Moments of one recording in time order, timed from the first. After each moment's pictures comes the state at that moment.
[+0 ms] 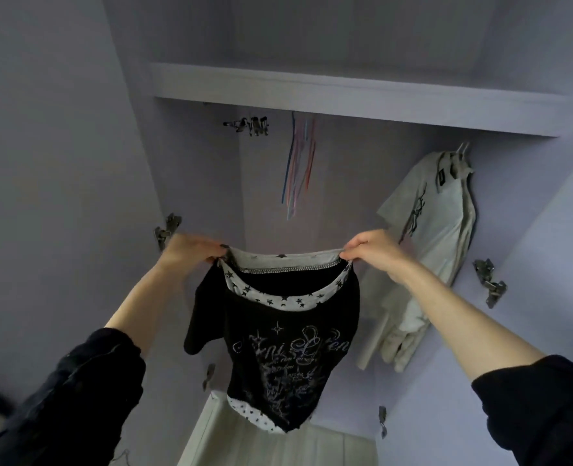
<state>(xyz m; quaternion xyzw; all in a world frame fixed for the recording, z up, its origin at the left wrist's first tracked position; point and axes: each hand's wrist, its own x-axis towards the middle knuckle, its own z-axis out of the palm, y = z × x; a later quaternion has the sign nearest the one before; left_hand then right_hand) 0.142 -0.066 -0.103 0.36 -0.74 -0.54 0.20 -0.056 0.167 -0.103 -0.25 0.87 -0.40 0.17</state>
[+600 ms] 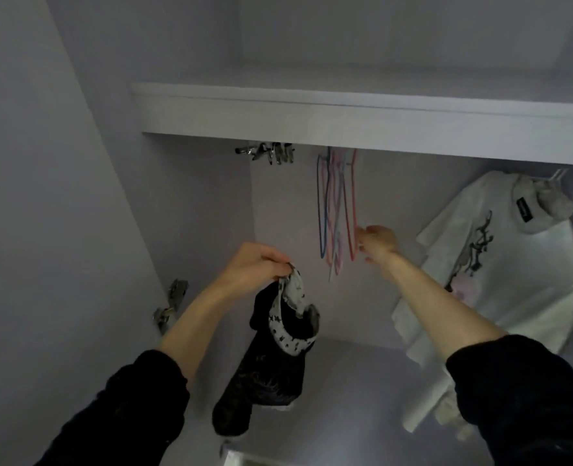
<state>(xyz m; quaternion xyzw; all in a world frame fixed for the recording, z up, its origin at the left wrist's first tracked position) -0.007 -0.168 -0.087 0.23 -0.81 -0.54 0.10 -0.221 -0.036 -0.141 -0.06 0.82 -0.54 0.15</state>
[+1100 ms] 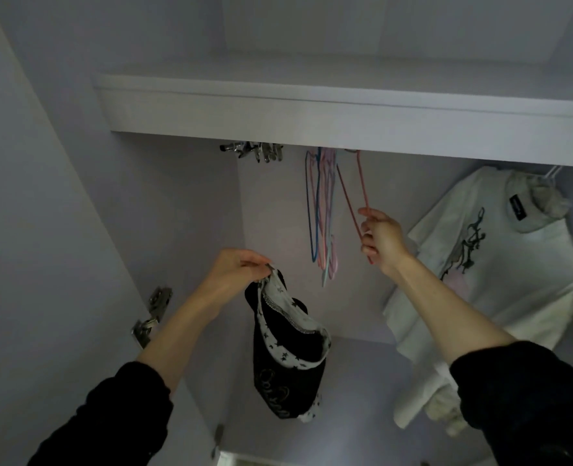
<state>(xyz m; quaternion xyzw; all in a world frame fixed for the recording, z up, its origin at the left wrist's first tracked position) -0.020 -0.186 -0.101 0.25 -0.78 -0.56 0.11 -0.221 -0.030 -0.121 -0.04 0.66 -0.74 0.15</state>
